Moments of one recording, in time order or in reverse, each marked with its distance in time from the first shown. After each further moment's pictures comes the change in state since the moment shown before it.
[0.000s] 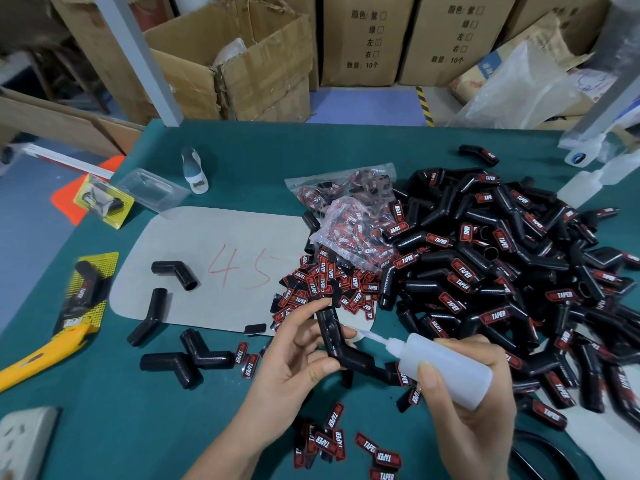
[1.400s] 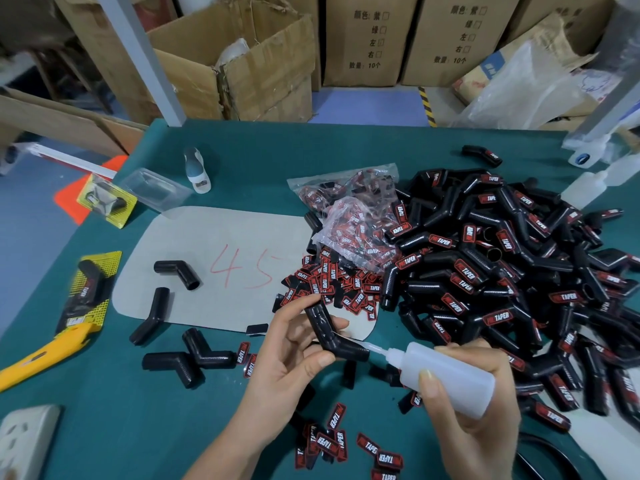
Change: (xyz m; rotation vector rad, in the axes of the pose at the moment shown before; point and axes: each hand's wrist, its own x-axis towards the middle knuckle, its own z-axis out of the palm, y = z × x) left_hand 0.000 0.001 -0.006 0.015 0.035 0.094; right_hand -0.004 -0.001 0.000 -0.038 -0.011 0.008
